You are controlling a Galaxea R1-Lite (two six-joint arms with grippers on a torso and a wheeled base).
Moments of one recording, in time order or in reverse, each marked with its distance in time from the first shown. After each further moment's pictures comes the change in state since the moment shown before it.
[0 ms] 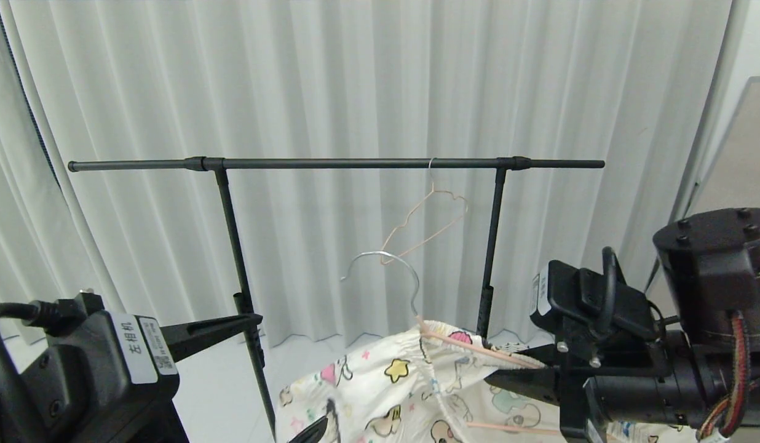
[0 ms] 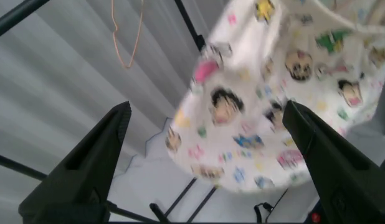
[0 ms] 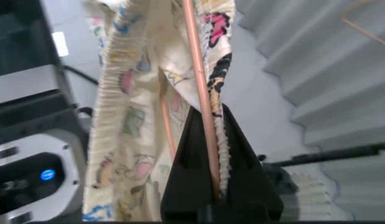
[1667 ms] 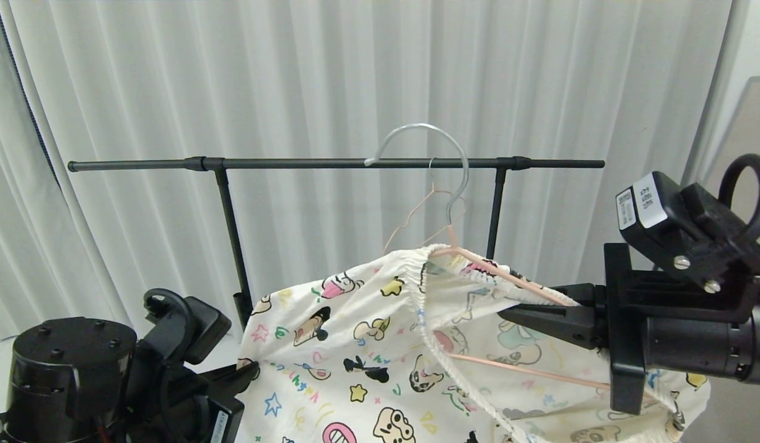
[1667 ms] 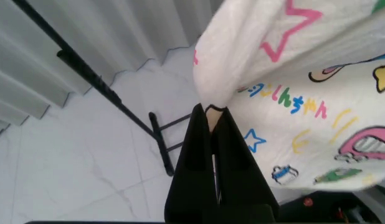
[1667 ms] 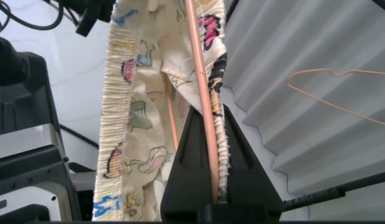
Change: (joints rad) left arm 0.411 0.232 0.155 -0.117 -0.035 -0.216; right arm -0.057 -0.091 -0.010 -0.154 0.088 0.019
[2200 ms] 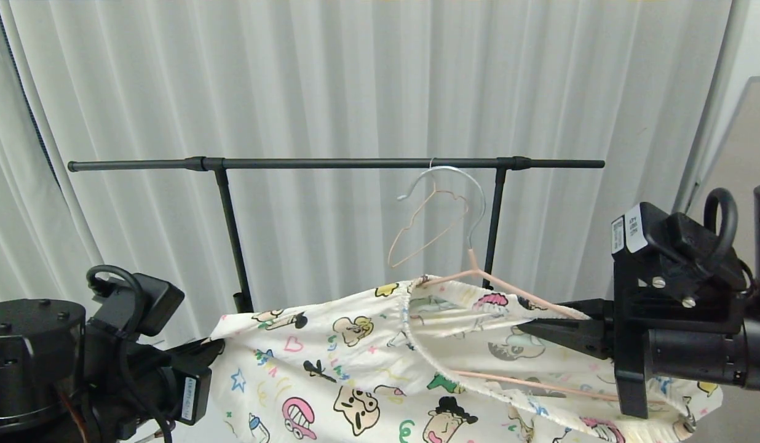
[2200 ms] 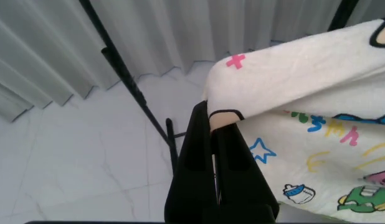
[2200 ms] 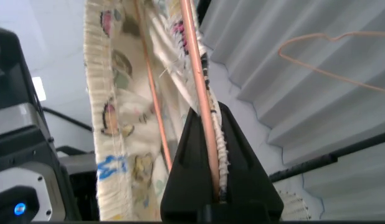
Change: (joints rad) left arm 0.168 -0.044 -0.003 -0.037 0.000 -0.002; right arm -0.078 -0.014 0.053 0.053 -0.003 -0.027
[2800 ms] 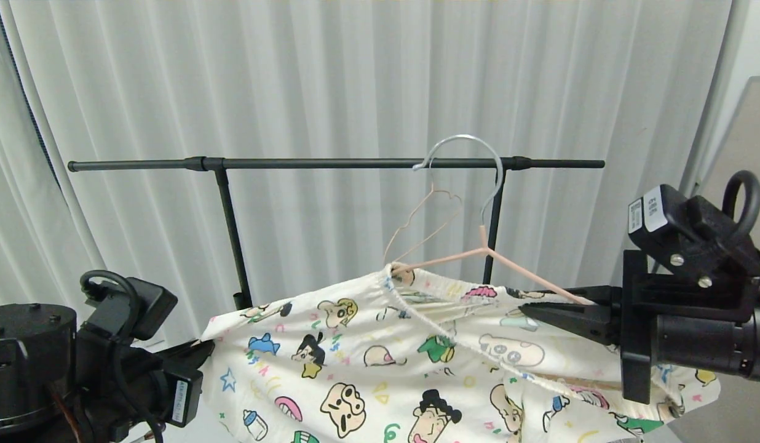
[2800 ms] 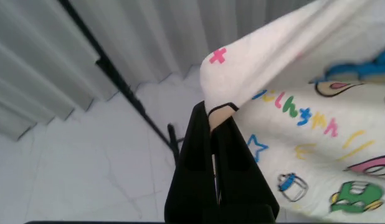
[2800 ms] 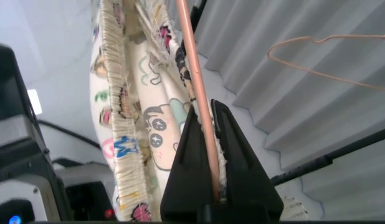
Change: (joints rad) left arm 0.026 -0.004 0.026 -0.019 0.001 0.051; right arm -0.016 -0.011 0.010 -0.071 0.001 0.049
